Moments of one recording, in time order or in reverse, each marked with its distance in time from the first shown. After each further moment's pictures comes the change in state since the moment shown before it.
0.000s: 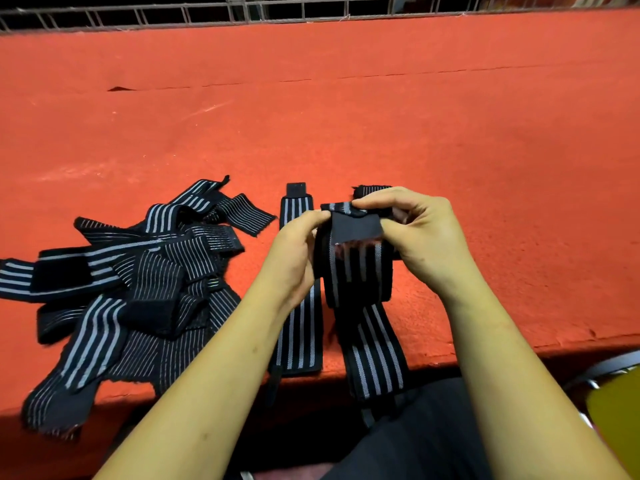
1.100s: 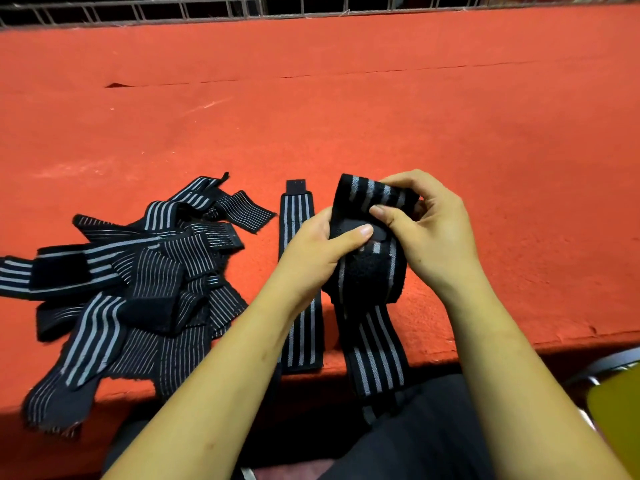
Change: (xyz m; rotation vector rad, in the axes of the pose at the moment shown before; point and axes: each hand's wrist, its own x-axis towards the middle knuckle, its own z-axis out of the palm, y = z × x) left_hand -0.008 -0.006 0.006 0.301 -0.193 0.102; right_hand -0.004 -0.001 -0.003 -0.326 0.188 -0.106
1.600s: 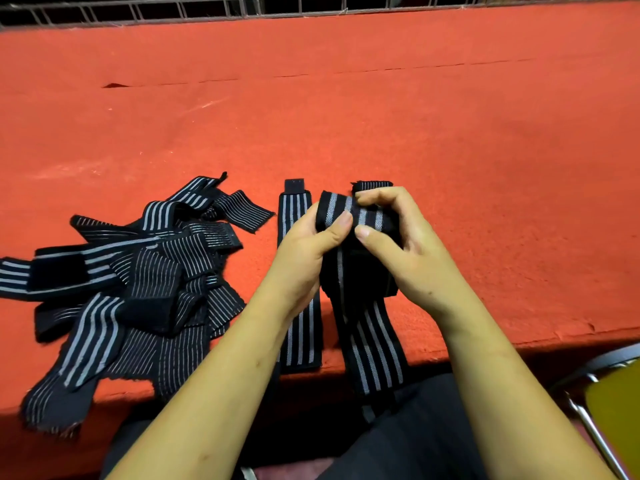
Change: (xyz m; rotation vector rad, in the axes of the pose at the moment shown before) left_hand -0.009 0.004 0.001 -0.272 0.000 0.030; right_hand -0.024 -0.009 0.008 0.162 -0.240 0.074
